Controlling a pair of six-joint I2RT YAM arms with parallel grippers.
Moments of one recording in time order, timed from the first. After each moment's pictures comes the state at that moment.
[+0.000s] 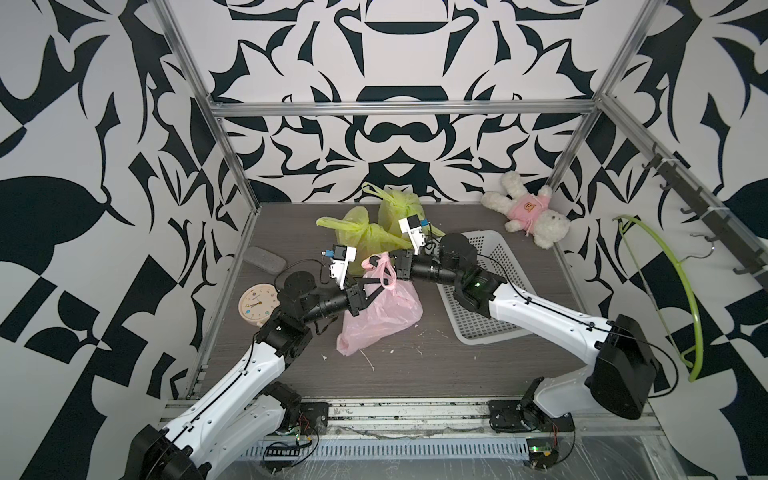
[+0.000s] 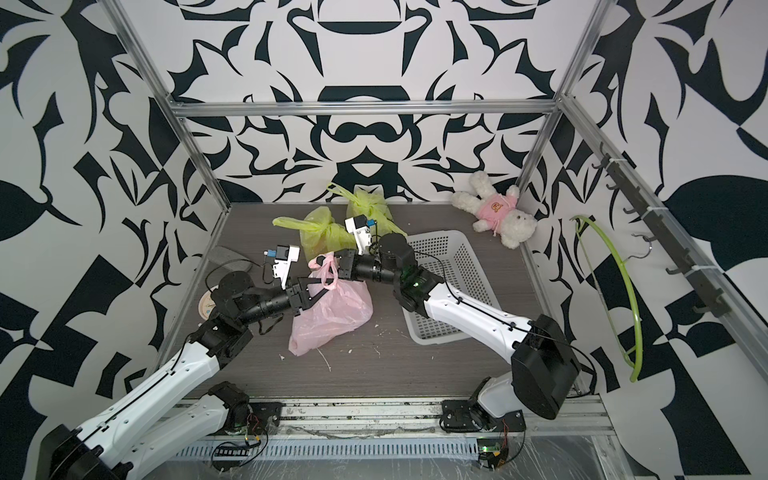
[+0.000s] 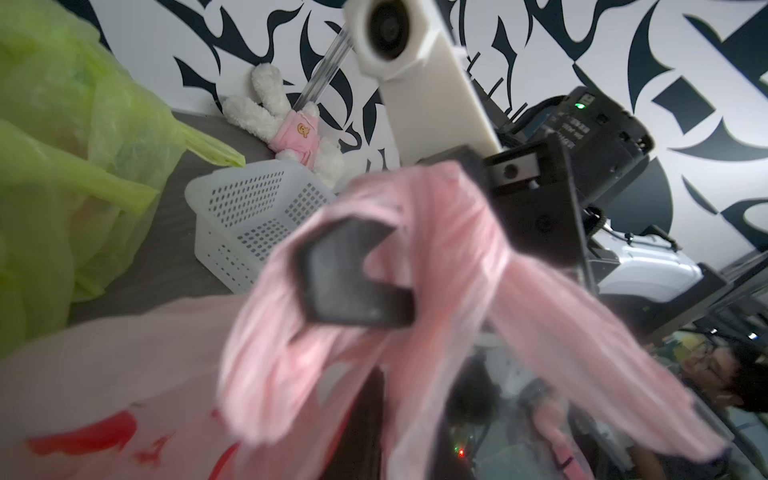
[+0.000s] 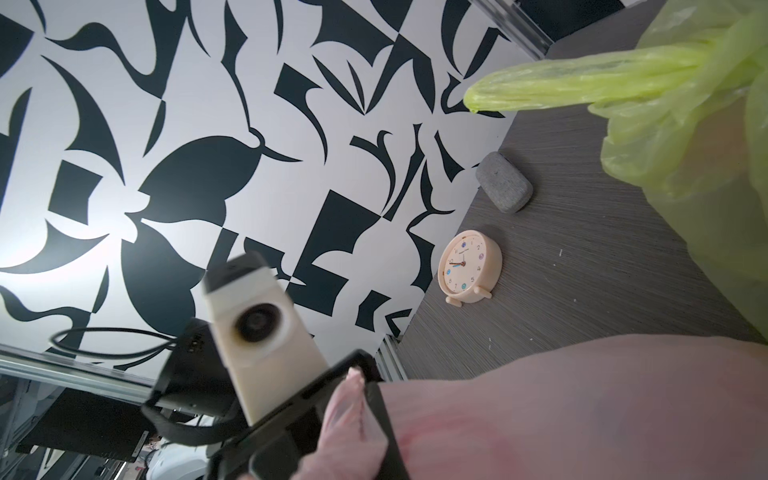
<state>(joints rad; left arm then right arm) -0.55 0.87 0.56 0.24 0.66 -0.71 0.78 1.44 1.08 0.31 -0.55 1.01</state>
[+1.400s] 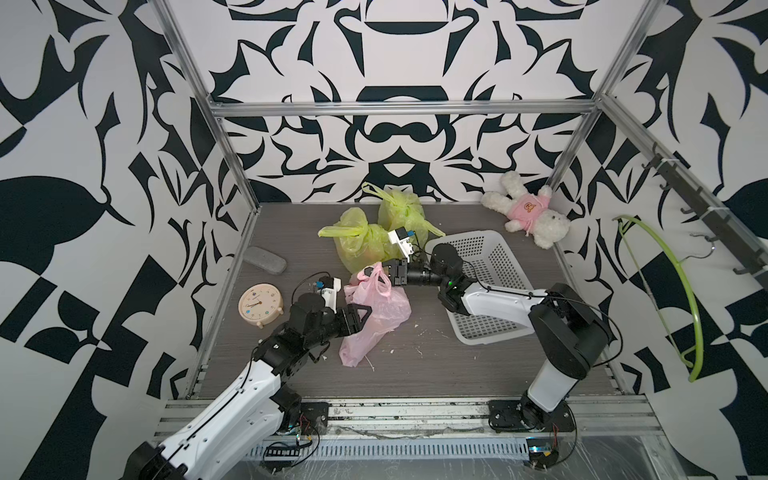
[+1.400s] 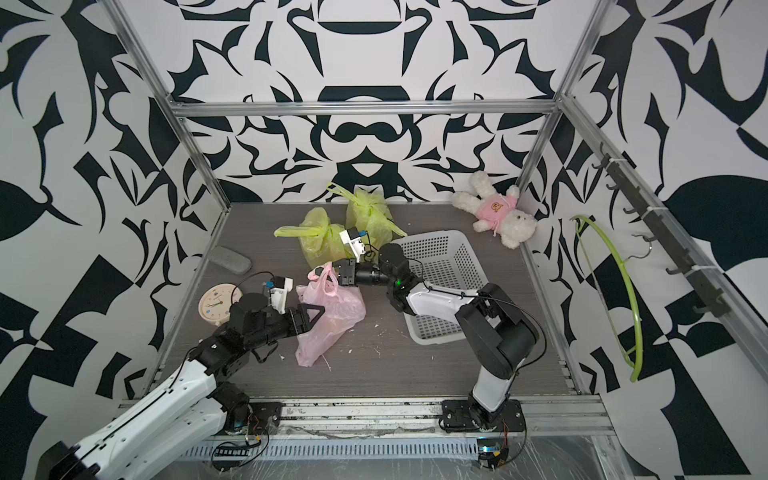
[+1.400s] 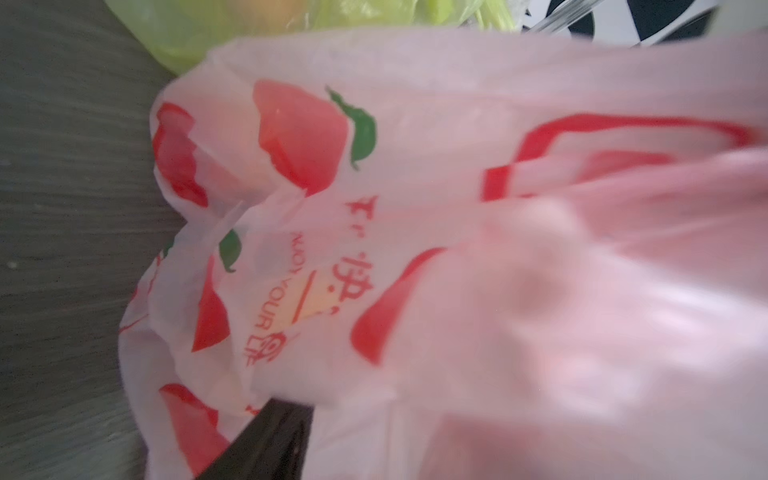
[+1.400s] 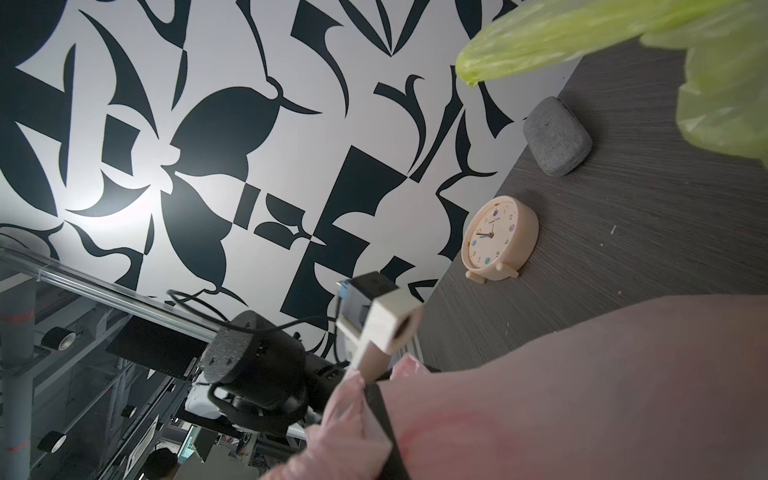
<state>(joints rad) -0.56 0.69 0.44 -0.23 0.29 -0.77 0.70 1.72 0.95 0.83 -0.83 1.12</state>
